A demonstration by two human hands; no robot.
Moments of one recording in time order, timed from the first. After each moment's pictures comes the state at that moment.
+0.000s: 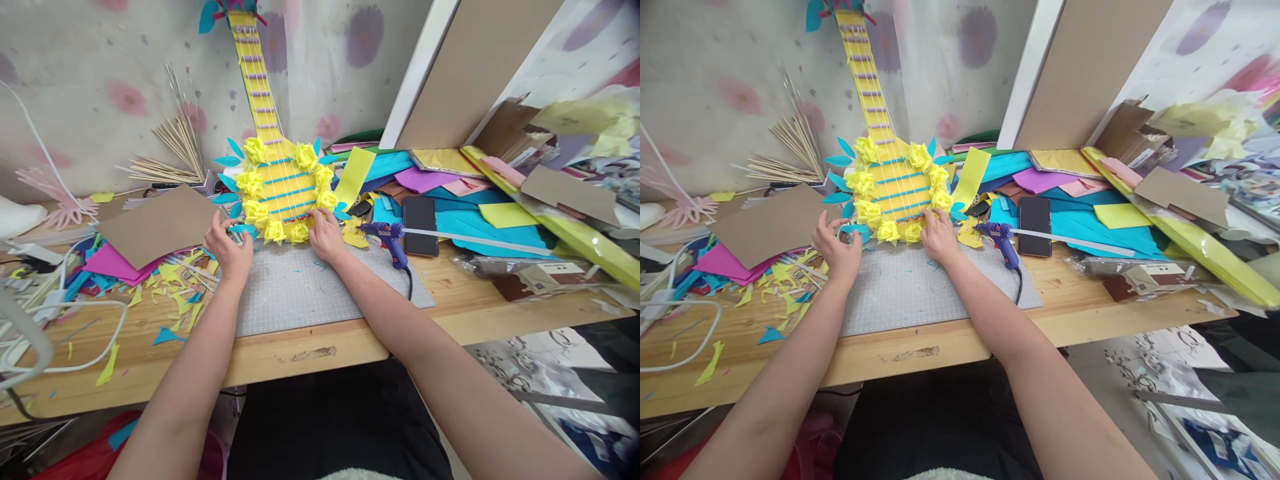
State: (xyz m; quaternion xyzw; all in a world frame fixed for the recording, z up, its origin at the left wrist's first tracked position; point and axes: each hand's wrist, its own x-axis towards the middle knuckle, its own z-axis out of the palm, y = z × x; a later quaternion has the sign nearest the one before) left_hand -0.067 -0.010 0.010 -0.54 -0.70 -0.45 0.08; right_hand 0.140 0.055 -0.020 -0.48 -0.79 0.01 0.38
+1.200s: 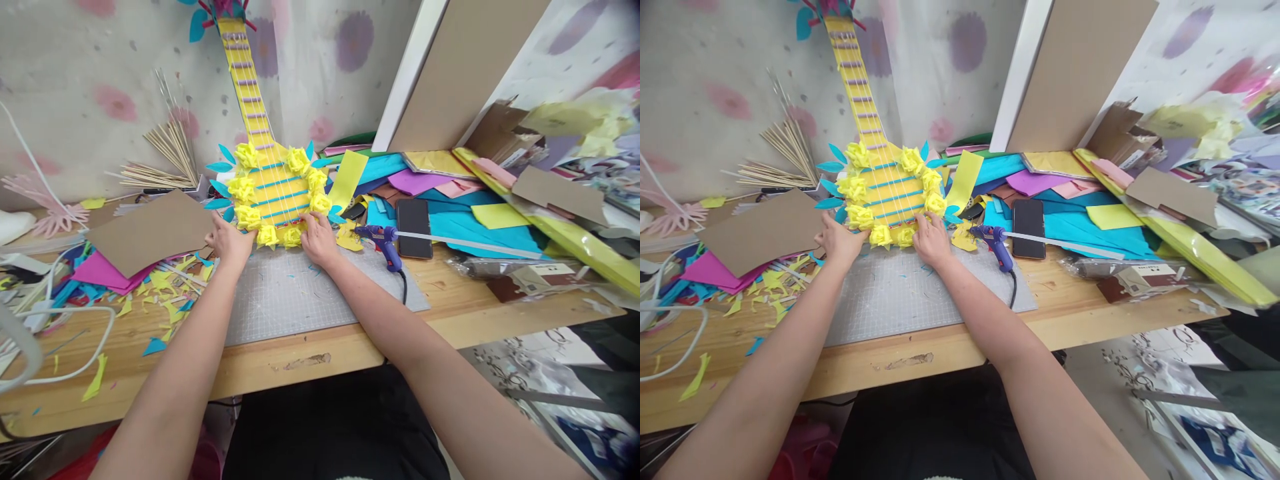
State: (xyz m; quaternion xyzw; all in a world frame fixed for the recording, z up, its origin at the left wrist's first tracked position) left_hand -0.059 0.031 0.028 -0.49 -0.81 -0.32 0.03; right_hand 0.136 0.055 -0.018 -0.49 -0.79 0.02 0.37
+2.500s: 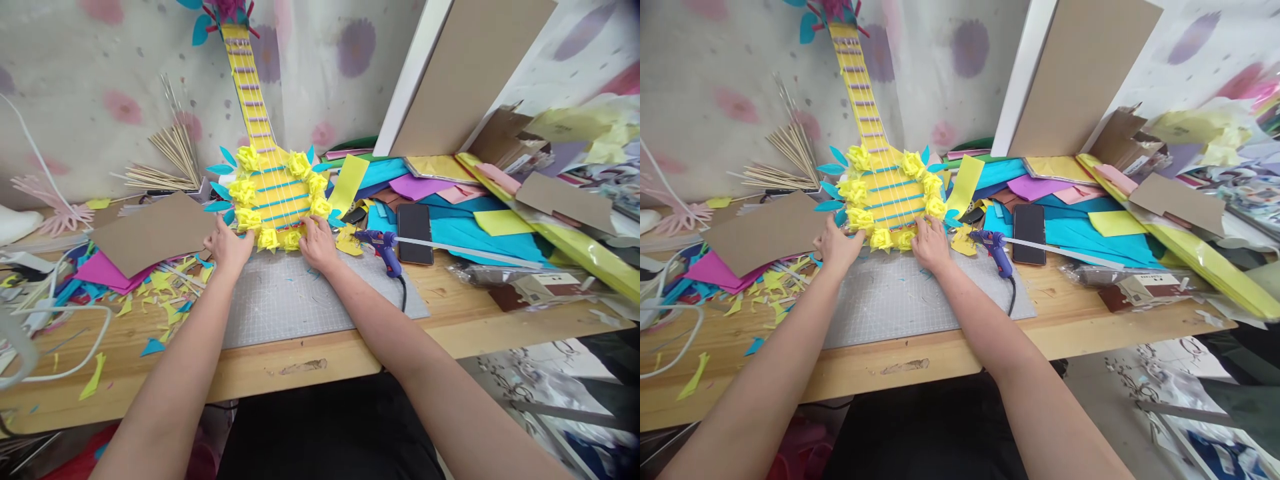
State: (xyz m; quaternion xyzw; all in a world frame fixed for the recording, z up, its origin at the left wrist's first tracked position) left_hand -0.055 0.019 0.036 -0.51 -0.80 -0.32 0.02; right_hand 0.136 0.053 -0.017 -0.49 -0.78 0.02 0.38
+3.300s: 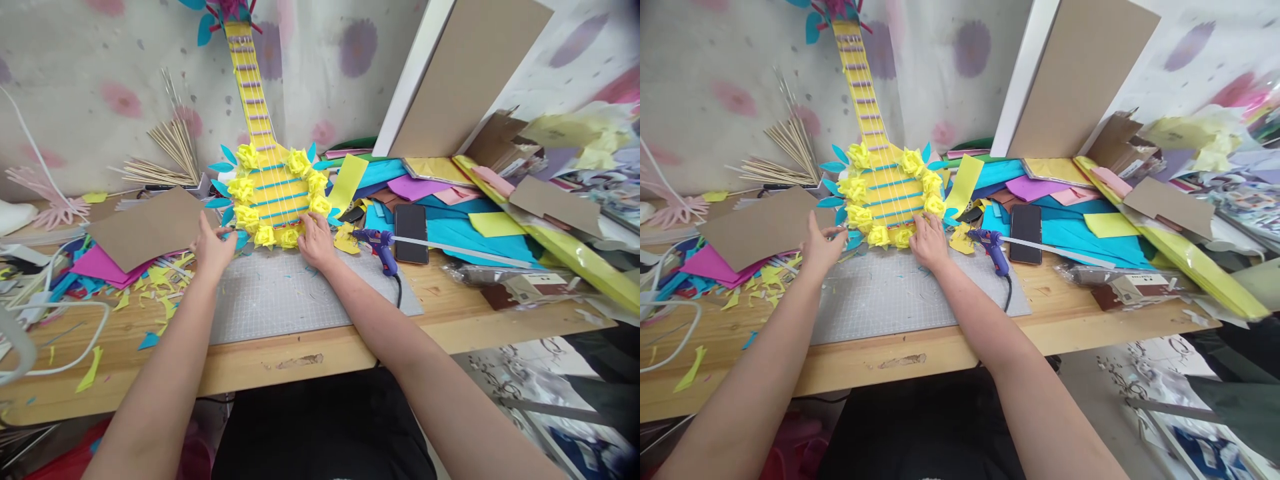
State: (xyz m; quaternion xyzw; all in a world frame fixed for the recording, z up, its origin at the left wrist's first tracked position) left_hand -0.082 0.001 0.043 -0.49 -0.79 -0.36 -0.08; right_hand 0.136 0.050 -0.015 -0.49 -0.79 0.00 0.37
